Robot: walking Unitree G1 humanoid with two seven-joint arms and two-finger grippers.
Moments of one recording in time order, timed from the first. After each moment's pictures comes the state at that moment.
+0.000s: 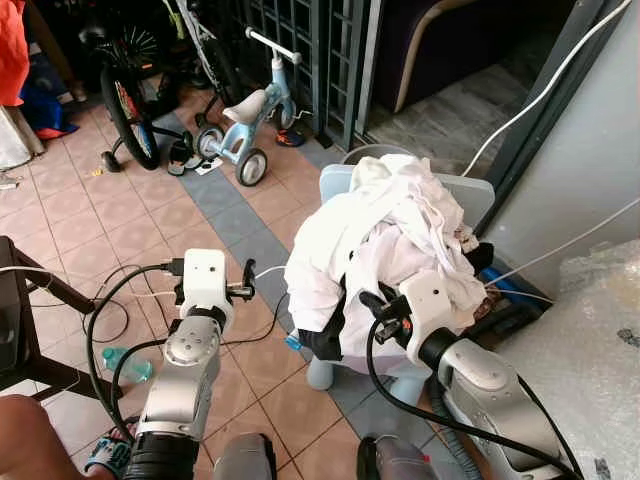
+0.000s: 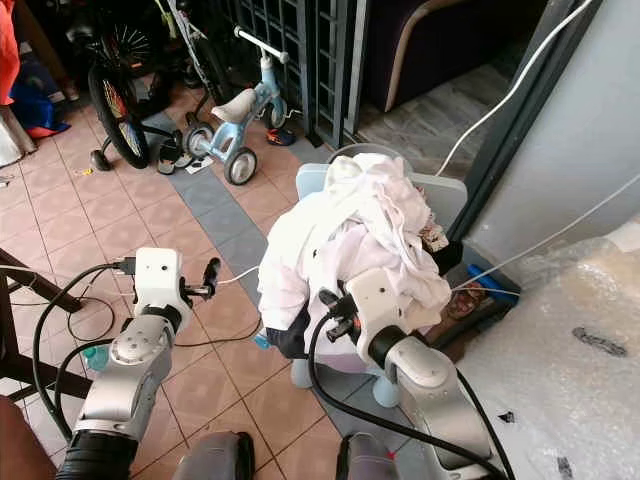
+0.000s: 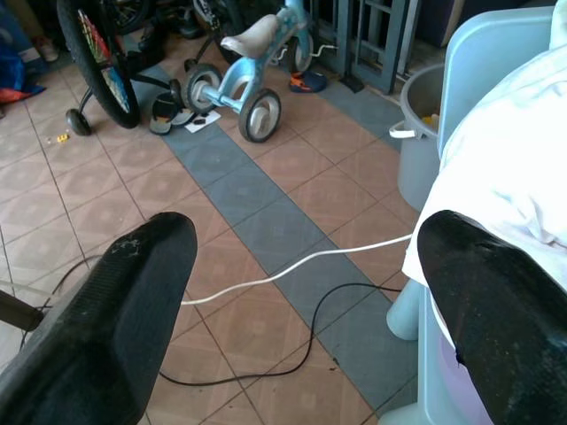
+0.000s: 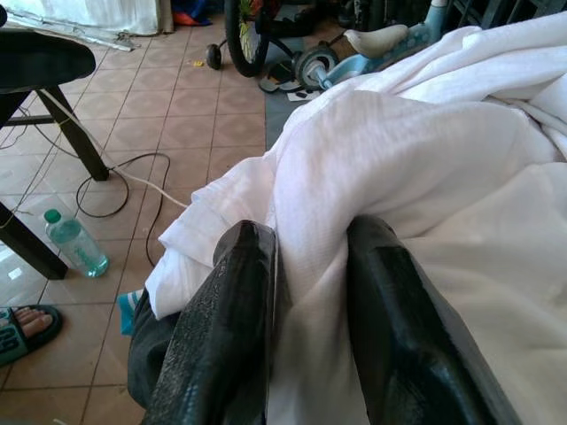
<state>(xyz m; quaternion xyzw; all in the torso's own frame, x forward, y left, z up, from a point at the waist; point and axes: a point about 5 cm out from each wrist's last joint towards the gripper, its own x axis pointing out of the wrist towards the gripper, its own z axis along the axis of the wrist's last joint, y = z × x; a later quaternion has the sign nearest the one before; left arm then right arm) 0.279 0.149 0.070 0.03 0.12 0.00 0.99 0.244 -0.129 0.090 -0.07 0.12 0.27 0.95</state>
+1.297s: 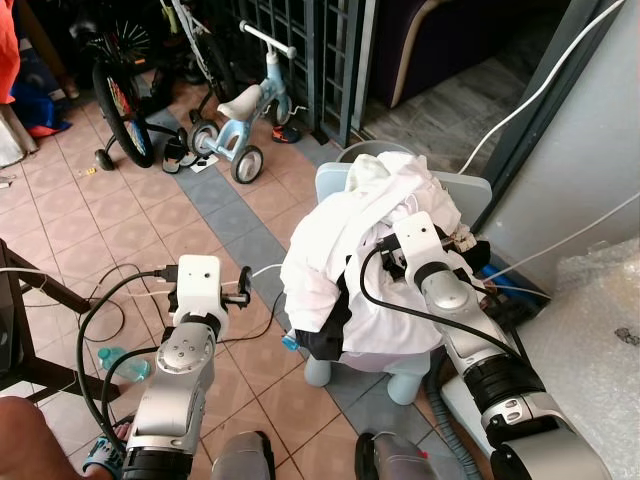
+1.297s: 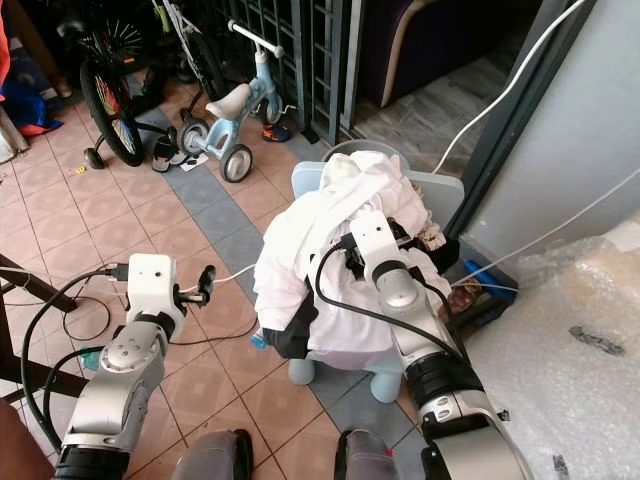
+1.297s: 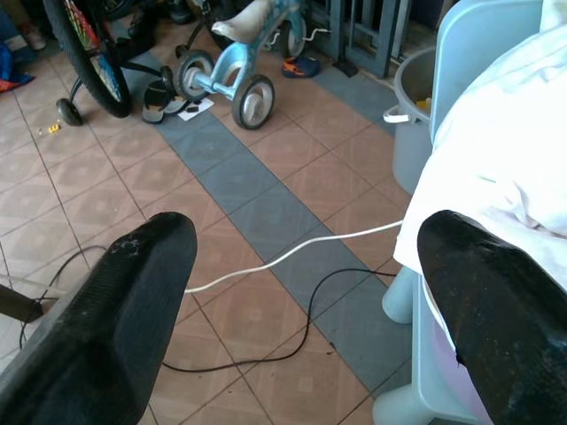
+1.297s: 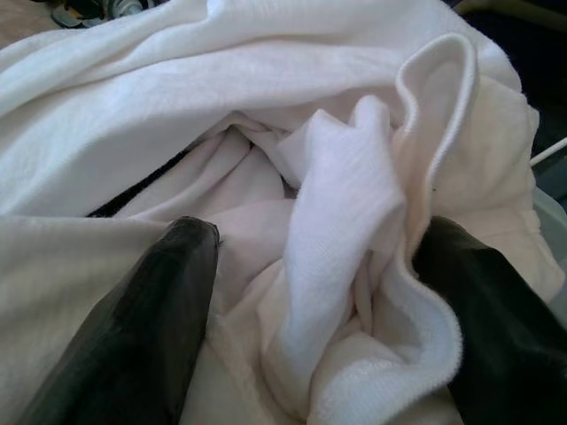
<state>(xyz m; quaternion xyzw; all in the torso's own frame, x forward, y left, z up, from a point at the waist) 0.269 0.152 0.076 0.03 0.13 0.00 0.99 0.336 -0.136 0.080 -0.21 0.11 0.09 0.97</state>
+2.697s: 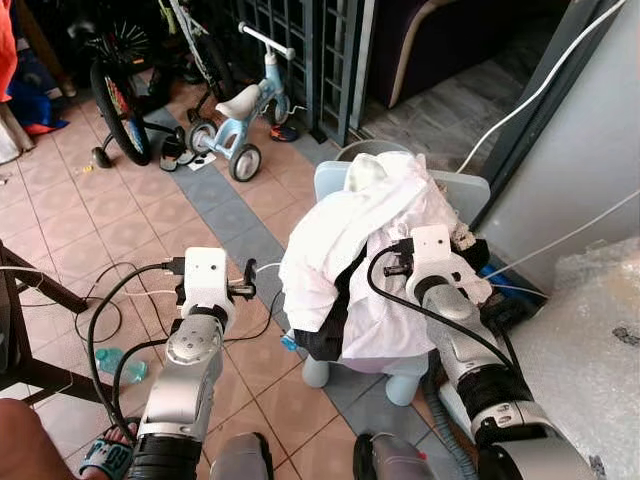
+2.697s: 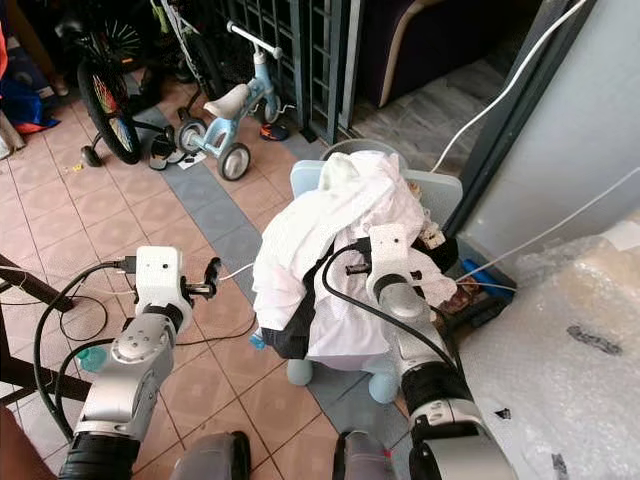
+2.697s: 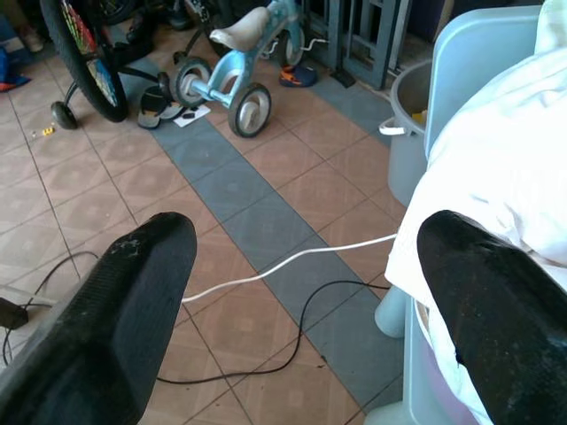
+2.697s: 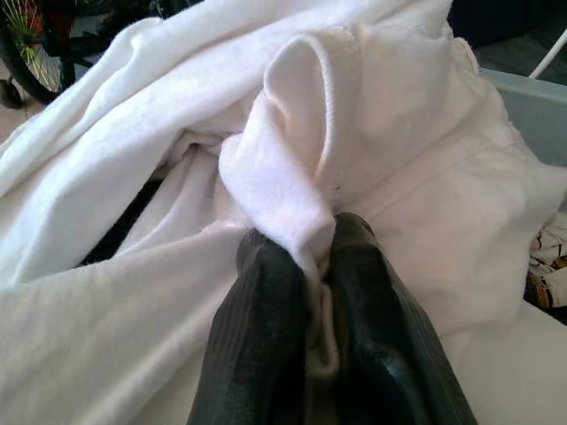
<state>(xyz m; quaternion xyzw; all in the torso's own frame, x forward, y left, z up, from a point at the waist) 0.280 0.146 0.074 0.03 0.13 0.00 0.99 0.323 -0.148 0.071 -0.02 0.11 0.07 0.99</state>
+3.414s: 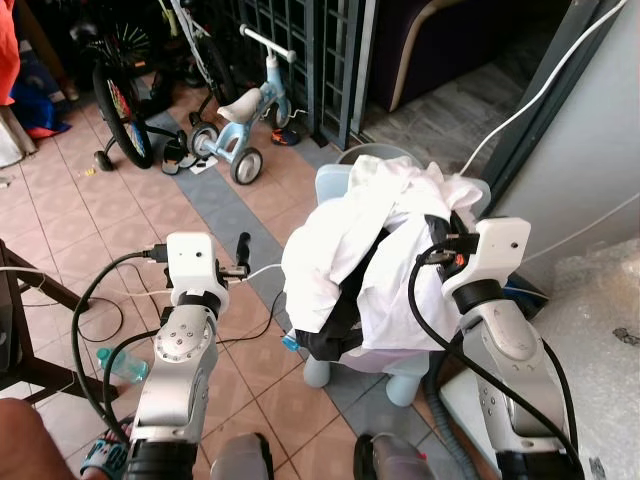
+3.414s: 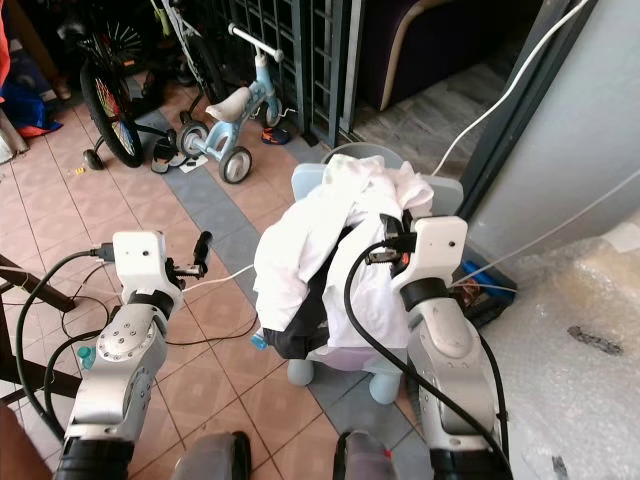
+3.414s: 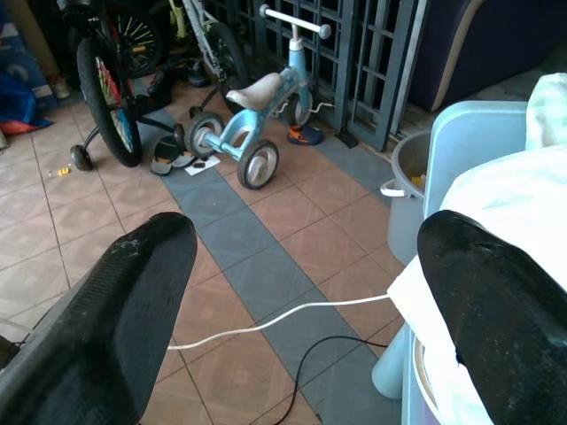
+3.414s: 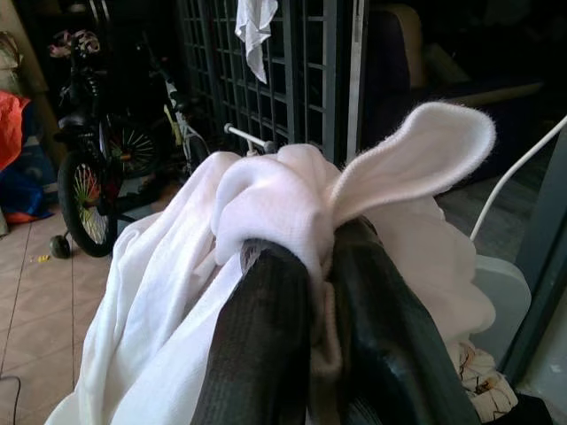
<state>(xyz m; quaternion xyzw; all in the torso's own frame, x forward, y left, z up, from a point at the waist) 0.267 0.153 0.091 0.00 0.06 0.02 1.00 0.255 -0.160 0.139 0.02 -0.04 0.06 1.00</state>
